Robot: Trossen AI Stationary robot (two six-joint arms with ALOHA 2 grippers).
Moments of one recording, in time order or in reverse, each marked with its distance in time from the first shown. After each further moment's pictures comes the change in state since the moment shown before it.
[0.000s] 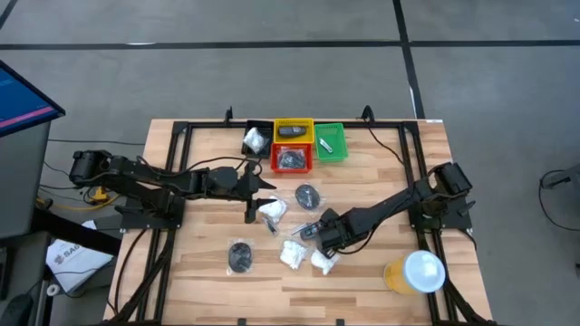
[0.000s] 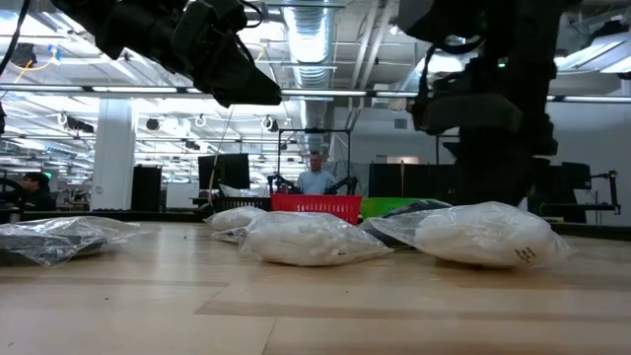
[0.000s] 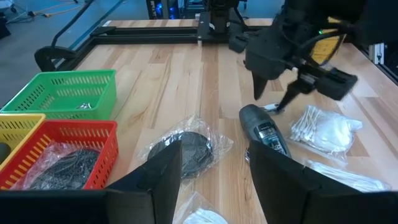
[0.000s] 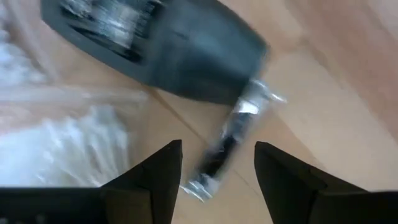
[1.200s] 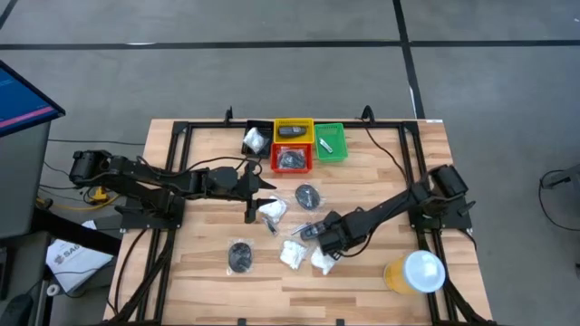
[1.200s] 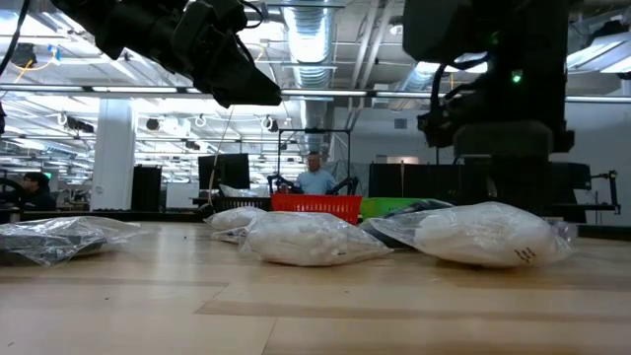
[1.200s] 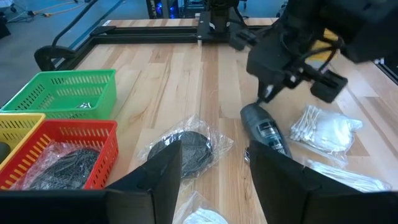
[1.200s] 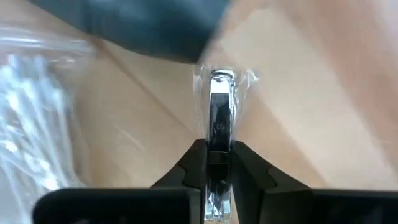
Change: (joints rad) left arm 0.000 0.000 0.000 -0.002 0.000 0.000; right arm 0.012 0.031 0.027 -0.154 -0.020 -0.031
